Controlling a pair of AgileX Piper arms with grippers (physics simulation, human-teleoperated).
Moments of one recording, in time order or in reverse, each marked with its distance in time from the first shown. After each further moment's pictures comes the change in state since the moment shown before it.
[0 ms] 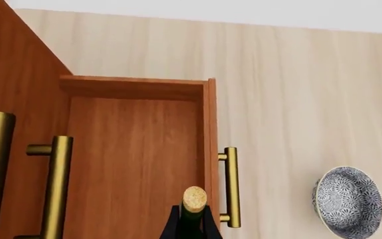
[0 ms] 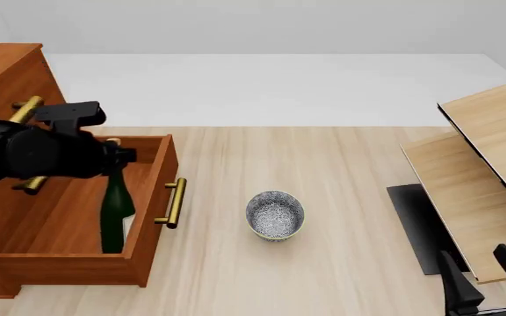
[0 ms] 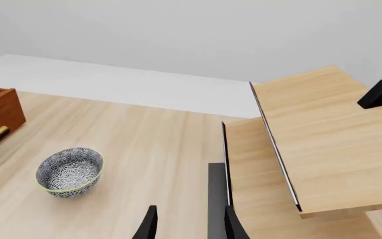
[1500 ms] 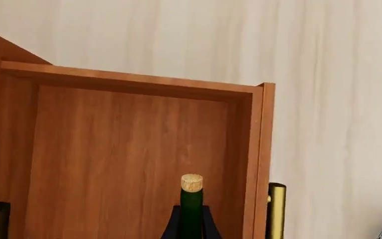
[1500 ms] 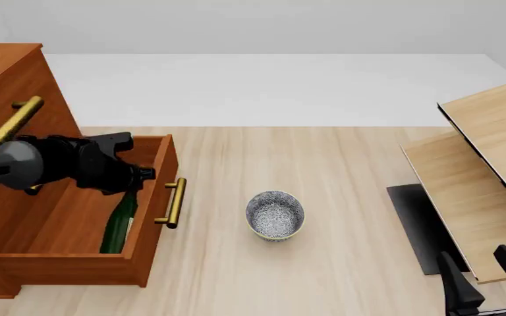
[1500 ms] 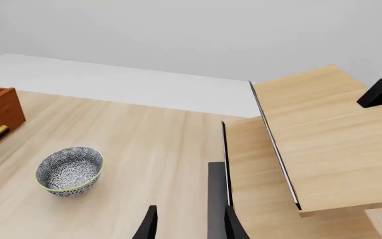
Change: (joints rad) left arm 0.057 0.408 -0.086 -0.121 -0.003; right arm -0.001 -0.012 0.000 0.014 0.000
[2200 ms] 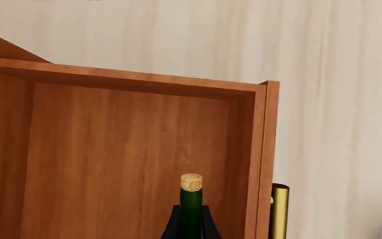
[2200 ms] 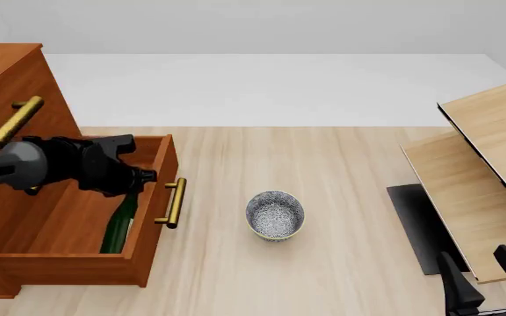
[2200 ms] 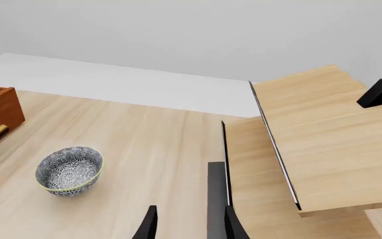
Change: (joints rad) left arm -0.004 0.020 -0.005 0.005 -0.010; right arm -0.001 0.001 0.000 0.000 -0.003
